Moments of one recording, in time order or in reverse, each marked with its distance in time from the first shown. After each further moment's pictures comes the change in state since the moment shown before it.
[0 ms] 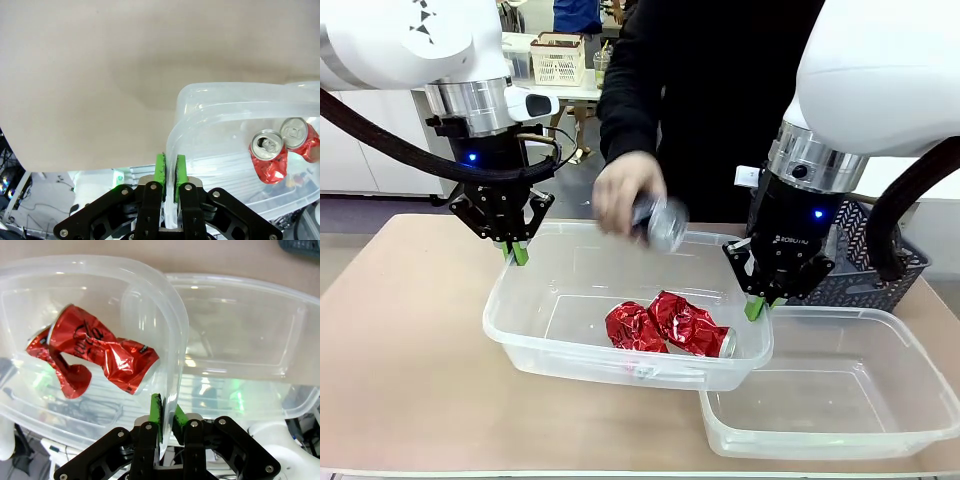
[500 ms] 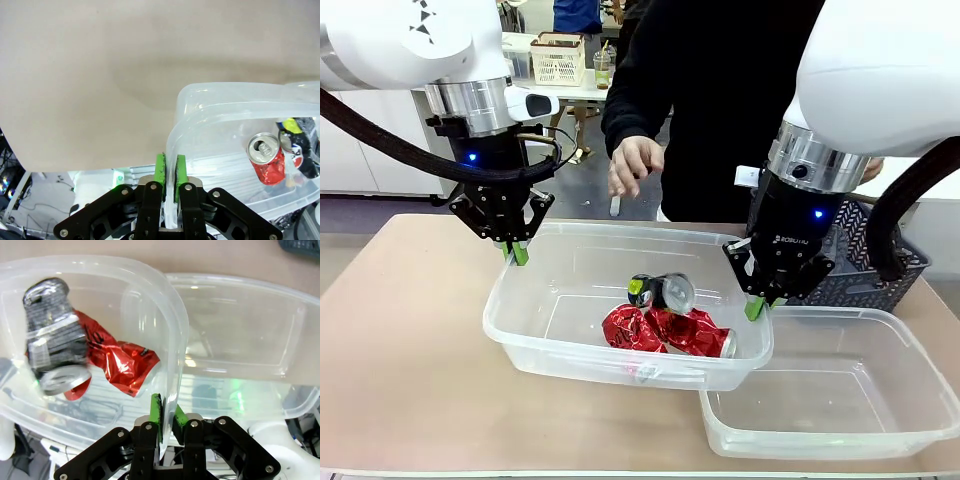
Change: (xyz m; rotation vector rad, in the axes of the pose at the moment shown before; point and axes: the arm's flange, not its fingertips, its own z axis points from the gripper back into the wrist) left arm 0.000 0.000 0.000 0.000 0.000 0.000; right arm 0.000 0.000 0.000 0.000 0.000 0.000
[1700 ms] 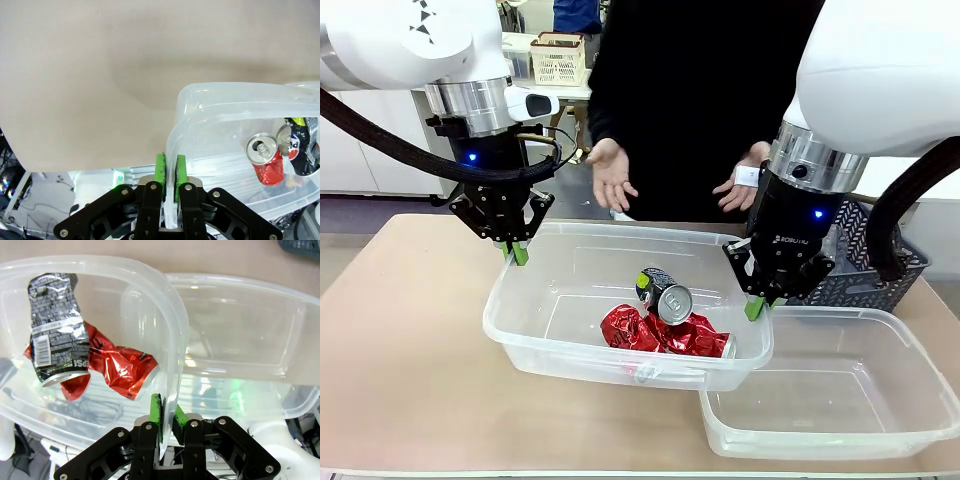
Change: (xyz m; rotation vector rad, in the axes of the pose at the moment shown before) left arm 0.000 0.000 0.000 0.000 0.001 0.000; right arm 0.000 0.000 0.000 0.000 0.001 -0.001
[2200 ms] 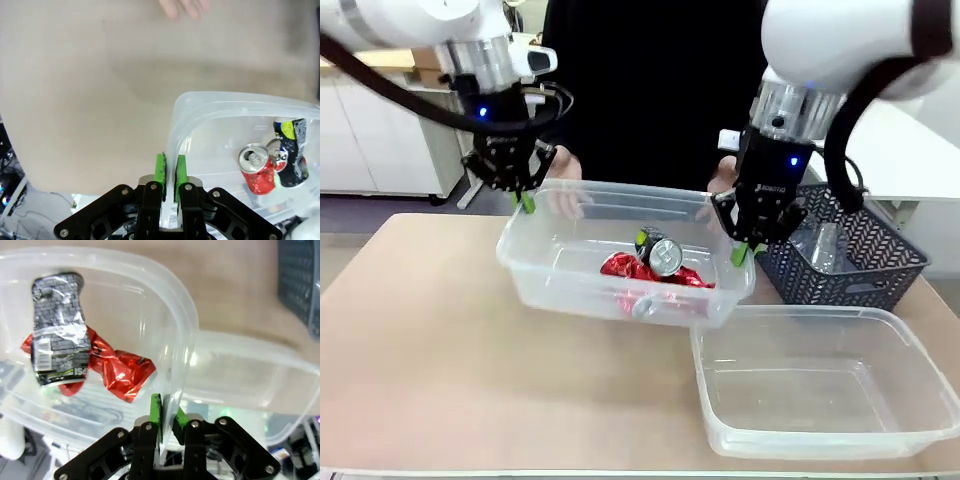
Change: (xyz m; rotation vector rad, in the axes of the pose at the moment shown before) left arm 0.082 0.015 0.038 -0.003 -0.092 0.071; right arm 0.109 -0.002 0.025 0.027 0.044 0.070
